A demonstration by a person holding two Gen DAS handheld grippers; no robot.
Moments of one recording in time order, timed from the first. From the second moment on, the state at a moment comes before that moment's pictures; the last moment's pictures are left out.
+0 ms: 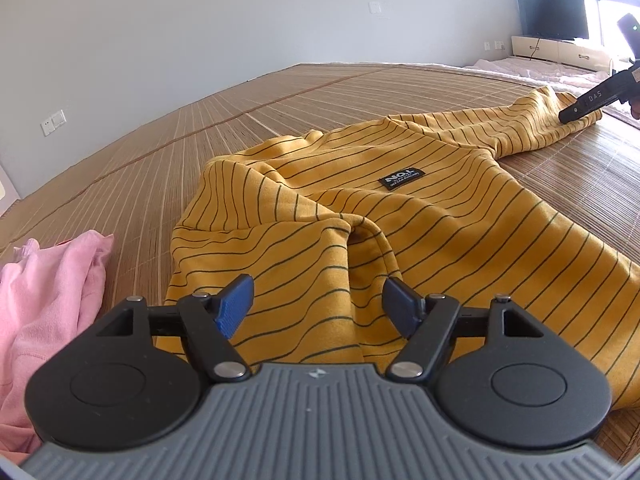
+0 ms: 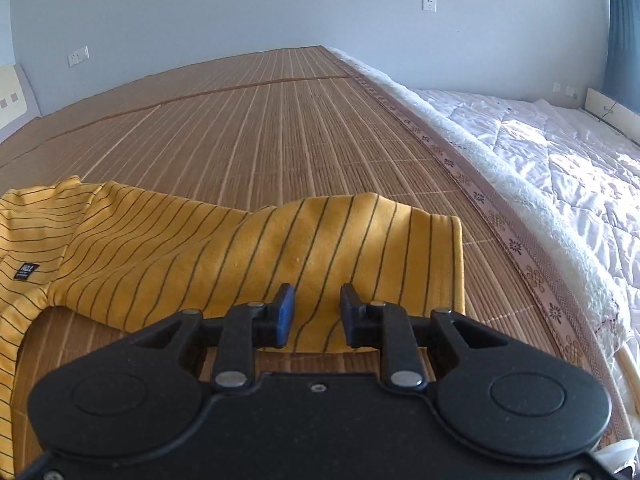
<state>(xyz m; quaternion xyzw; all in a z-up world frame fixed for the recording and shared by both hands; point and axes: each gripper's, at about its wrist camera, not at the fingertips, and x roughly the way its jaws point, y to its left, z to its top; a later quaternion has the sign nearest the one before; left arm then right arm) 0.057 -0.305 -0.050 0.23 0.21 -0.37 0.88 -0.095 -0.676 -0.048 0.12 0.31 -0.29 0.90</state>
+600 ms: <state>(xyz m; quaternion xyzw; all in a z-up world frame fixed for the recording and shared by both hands) 0.050 -0.304 -0.059 0.24 0.19 -0.36 0.88 -0.072 -0.693 -0.042 0.14 0.29 -0.27 0.91</state>
